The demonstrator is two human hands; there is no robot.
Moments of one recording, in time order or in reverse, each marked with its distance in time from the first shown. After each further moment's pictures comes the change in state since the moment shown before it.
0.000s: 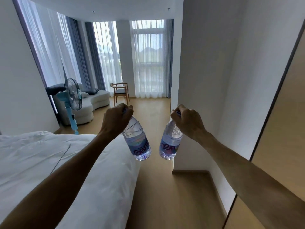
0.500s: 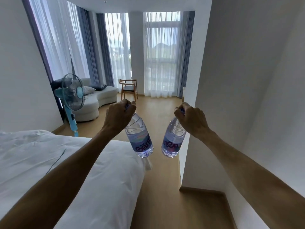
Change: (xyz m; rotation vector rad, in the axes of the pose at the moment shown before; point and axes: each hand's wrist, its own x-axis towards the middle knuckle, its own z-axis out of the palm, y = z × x) left_hand 0.168 -0.138 0.121 0.018 0.061 -0.052; right_hand 0.201 0.092 0.151 0.021 -0.036 -0.060
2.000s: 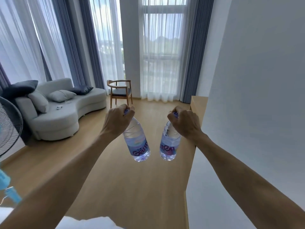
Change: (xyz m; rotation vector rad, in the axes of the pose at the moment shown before) left_hand 0.555 -0.373 0.470 0.044 -0.064 -0.129; right_hand 0.604 0.366 0.417 -0.011 -0.028 0.003
